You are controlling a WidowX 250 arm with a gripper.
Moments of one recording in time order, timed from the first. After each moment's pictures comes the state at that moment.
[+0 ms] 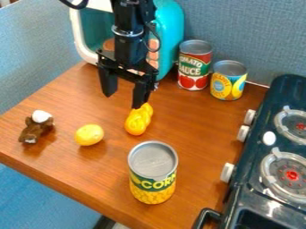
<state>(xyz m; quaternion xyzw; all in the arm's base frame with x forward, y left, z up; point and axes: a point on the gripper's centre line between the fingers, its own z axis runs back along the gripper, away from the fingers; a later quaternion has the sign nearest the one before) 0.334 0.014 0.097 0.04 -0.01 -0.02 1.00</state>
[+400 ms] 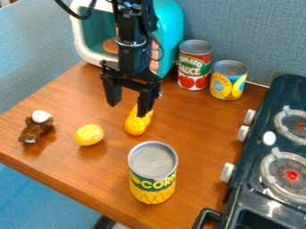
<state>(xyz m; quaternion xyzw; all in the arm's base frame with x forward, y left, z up) 0.335 0.007 0.082 0.01 0.00 -0.01 1.00</state>
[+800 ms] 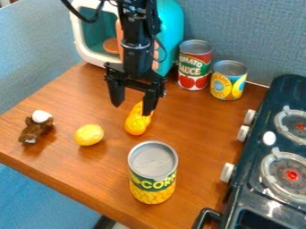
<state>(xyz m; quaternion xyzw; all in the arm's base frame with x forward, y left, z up) 0.348 0.009 0.073 0.02 0.00 0.03 1.00</state>
